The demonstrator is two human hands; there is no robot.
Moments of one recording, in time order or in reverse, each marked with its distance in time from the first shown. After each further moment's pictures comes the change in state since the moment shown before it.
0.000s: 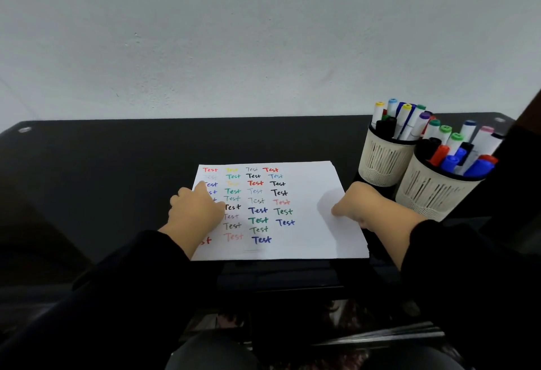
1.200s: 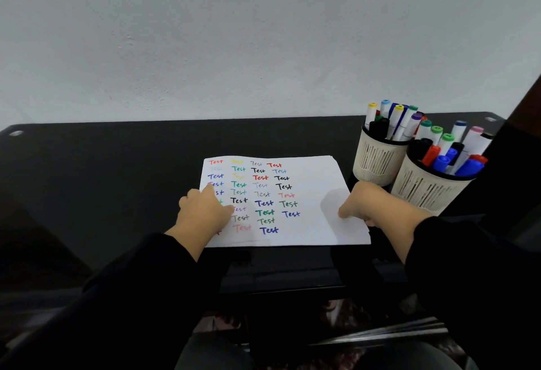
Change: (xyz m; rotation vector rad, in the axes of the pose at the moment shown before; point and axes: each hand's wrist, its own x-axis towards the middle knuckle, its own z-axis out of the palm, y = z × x) left_hand -0.002 0.011 0.007 -0.046 -0.009 0.101; right_hand -0.011 0.008 -0.016 -0.166 0.023 0.010
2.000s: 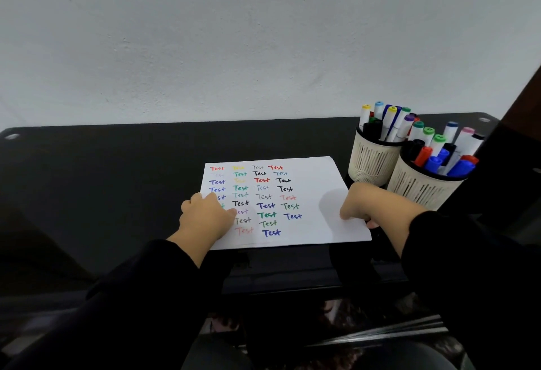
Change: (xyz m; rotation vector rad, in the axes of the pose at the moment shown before) left_hand -0.003 0.007 0.008 0.064 -0.014 0.029; right_hand 0.002 0.007 -0.004 0.098 -0.018 -0.067
